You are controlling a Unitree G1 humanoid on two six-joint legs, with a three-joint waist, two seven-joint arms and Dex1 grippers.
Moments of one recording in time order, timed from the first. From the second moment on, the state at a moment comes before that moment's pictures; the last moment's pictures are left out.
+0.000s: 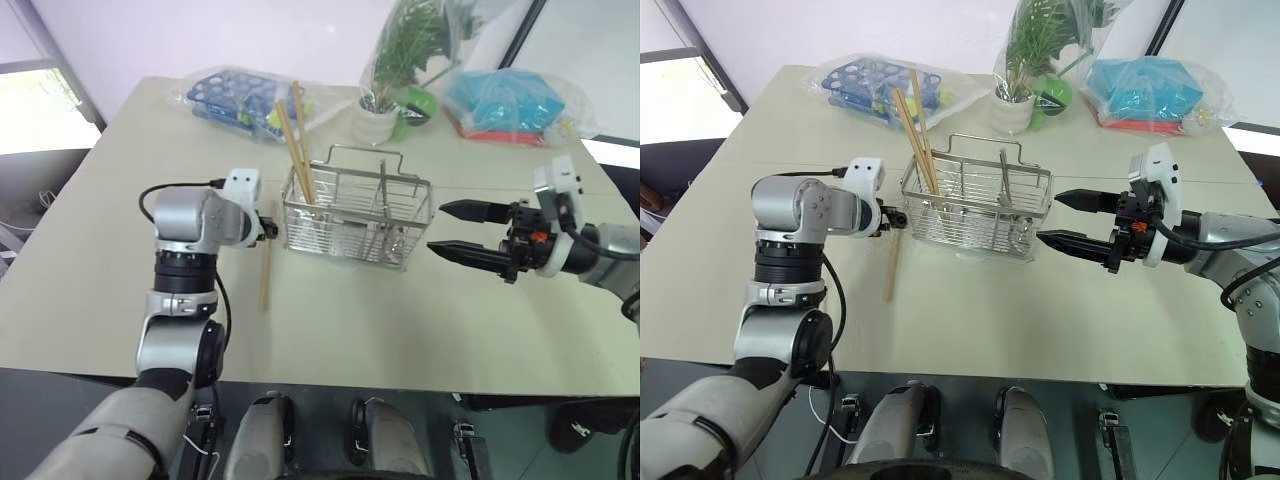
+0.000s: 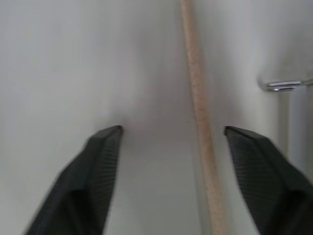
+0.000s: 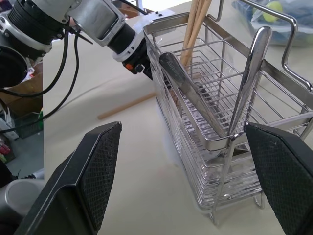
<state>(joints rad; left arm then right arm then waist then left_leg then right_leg) -0.95 0.20 0.14 0.20 -0.23 1.54 -0.01 -0.33 -0.92 -0.29 -0.29 0.80 0.75 1.04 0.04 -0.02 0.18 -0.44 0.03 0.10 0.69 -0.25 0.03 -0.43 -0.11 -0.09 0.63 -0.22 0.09</state>
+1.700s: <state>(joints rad) -1.31 0.28 0.68 0.17 -0.66 0.89 -0.17 -0.35 -0.93 -0.28 -0.25 0.79 0.75 1.03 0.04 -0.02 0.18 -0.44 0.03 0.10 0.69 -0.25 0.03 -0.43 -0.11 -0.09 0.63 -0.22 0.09</state>
